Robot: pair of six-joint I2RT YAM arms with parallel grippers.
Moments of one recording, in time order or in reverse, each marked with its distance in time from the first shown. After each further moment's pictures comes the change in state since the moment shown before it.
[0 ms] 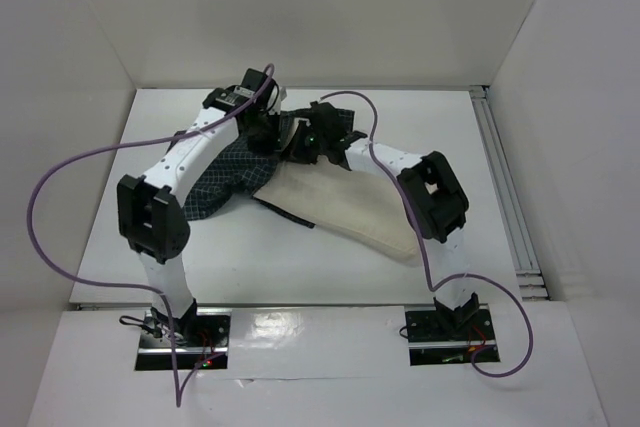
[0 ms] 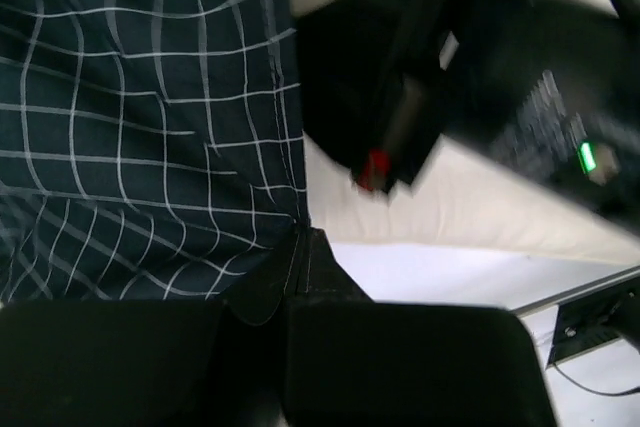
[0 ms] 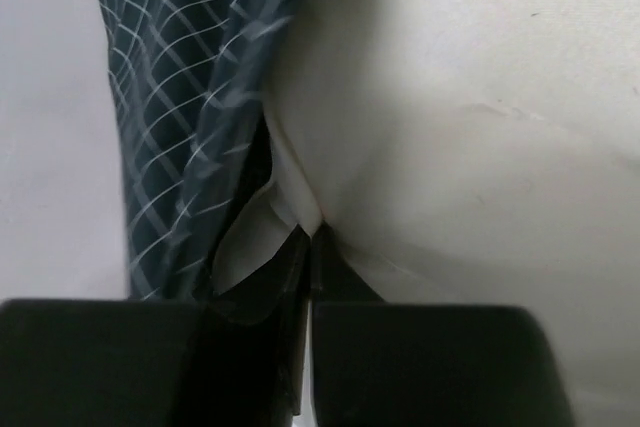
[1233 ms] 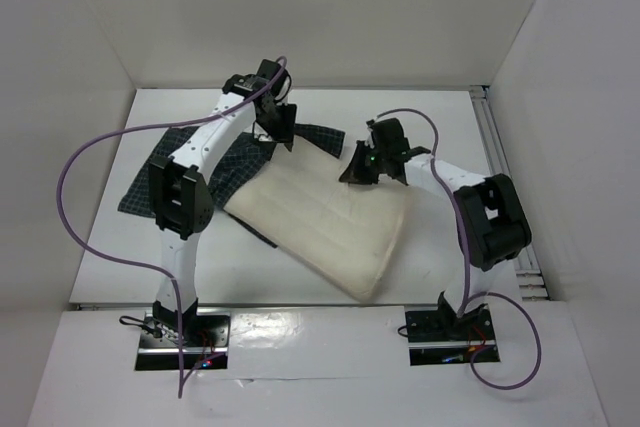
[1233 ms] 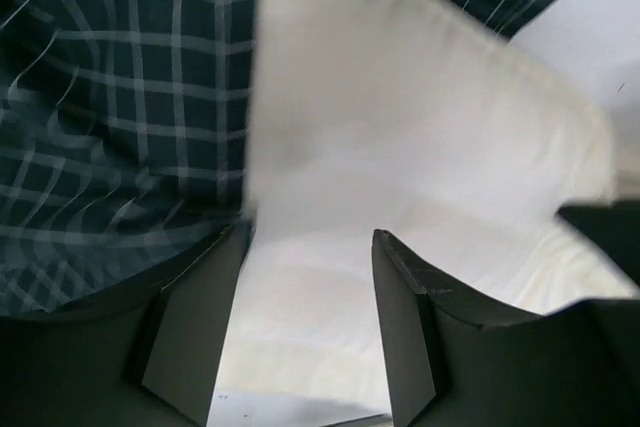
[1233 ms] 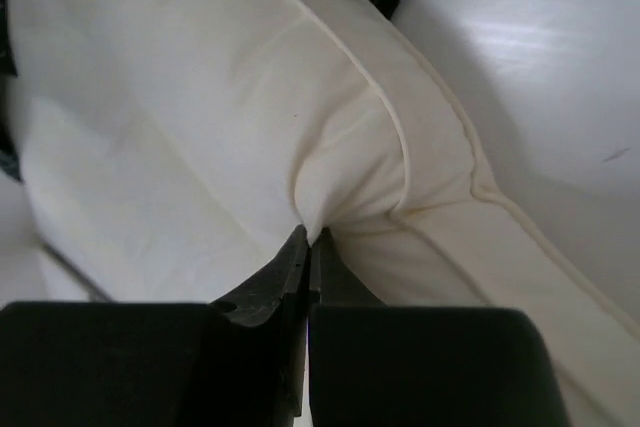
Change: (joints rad) left arm 0.003 0.309 0.335 -0.100 -0.105 0.016; right arm -0.263 -0.383 -0.475 -0.114 -0.109 -0.299
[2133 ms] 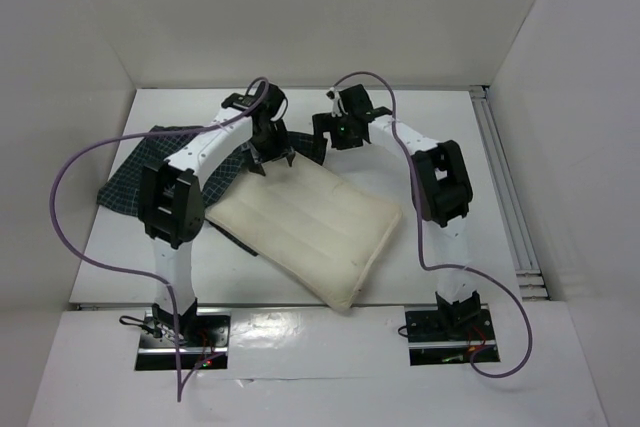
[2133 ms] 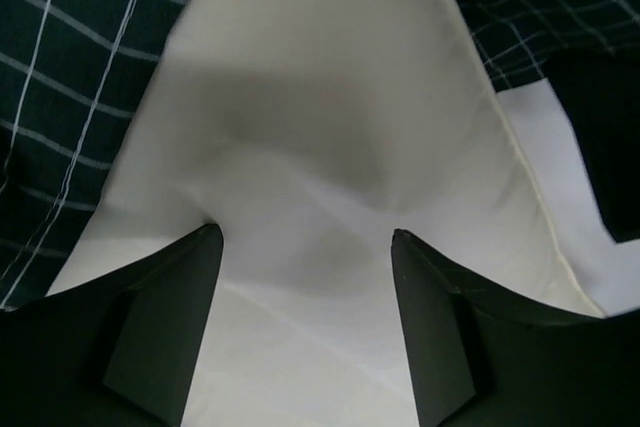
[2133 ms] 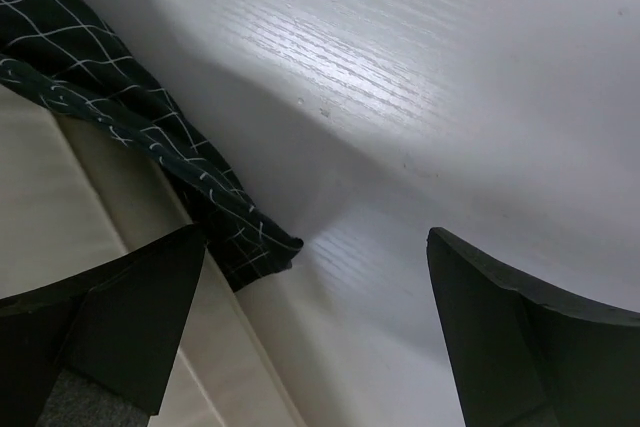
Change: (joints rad) left arm -0.005 -0.123 -0.308 0.065 -0.062 -0.445; right arm 0.064 0.472 0.659 -0.222 0.090 -0.394
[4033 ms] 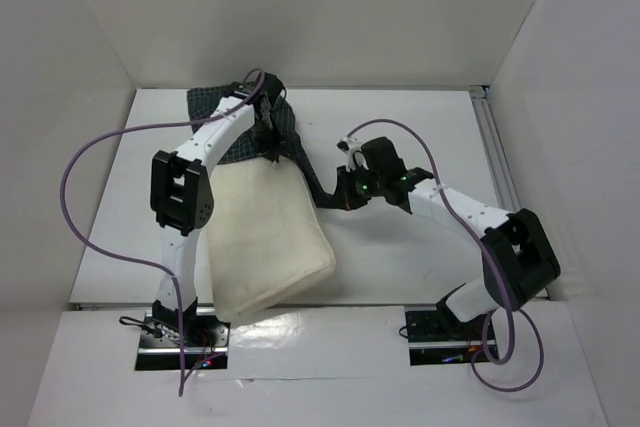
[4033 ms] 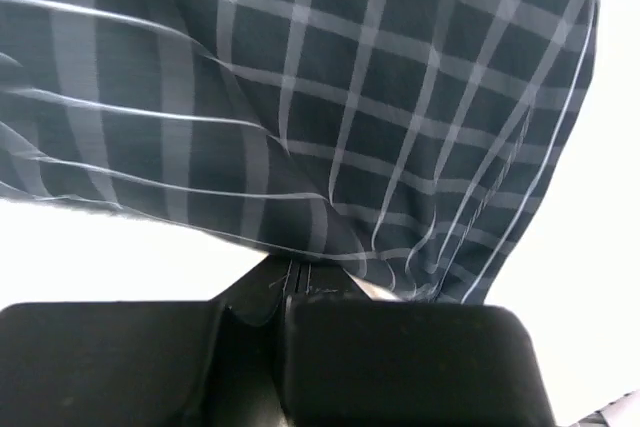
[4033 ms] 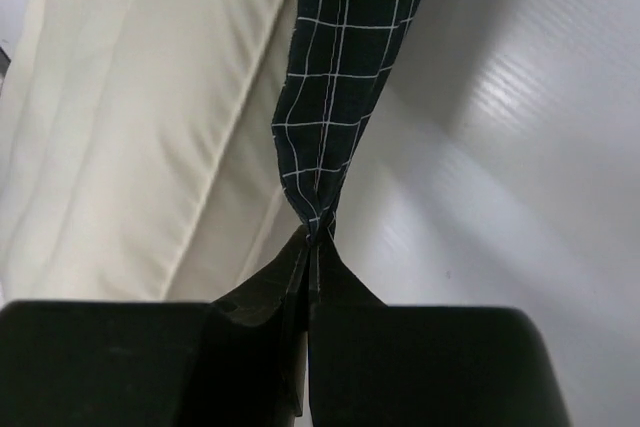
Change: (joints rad) left arm 0.045 0.170 0.224 -0.106 -0.021 -0.056; right arm 0.134 -0.707 -0.813 0.191 -0.188 0.063
